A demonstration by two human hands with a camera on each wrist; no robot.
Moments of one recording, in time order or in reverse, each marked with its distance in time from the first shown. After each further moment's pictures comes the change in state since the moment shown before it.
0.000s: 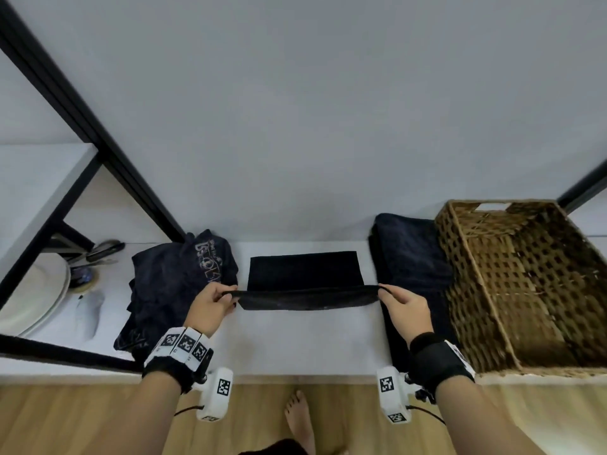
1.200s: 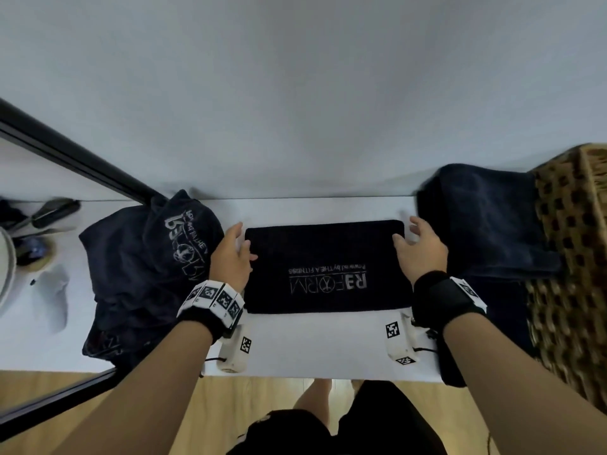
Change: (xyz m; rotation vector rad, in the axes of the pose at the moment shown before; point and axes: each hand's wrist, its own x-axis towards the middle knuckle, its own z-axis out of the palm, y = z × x) left_hand 0.152 -0.046 0.051 0.459 0.064 0.050; right_hand 0.142 0.014 0.102 -0.376 0.073 0.134
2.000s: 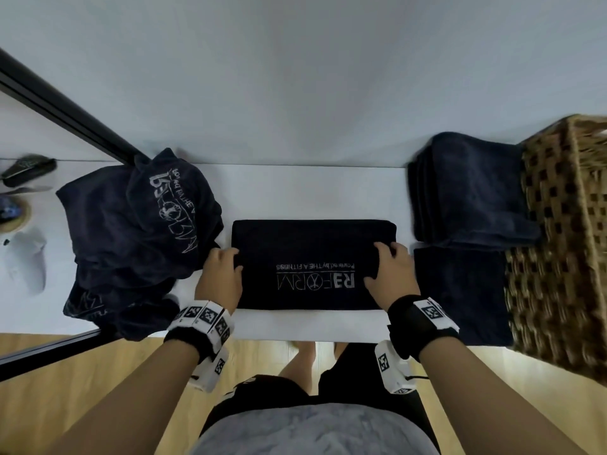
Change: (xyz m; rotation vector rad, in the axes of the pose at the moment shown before) left_hand -0.074 -0.061 0.009 0.529 -0.074 0.118; right_hand -0.078 0.060 0.010 -0.605 -0.330 -0.121
